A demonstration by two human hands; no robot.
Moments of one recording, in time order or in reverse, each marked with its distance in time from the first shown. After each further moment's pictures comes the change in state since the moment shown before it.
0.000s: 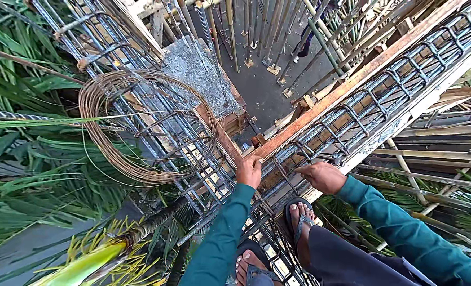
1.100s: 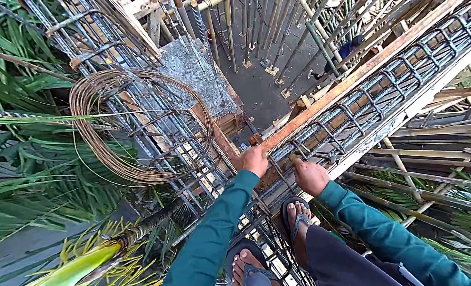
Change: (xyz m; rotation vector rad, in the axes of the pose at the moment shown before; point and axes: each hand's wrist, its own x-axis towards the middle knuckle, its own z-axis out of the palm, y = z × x) left_hand 0.017 0.051 -0.005 0.311 -0.199 0.059; right_hand 0.008 -0.045 0.007 0.031 0.118 0.364
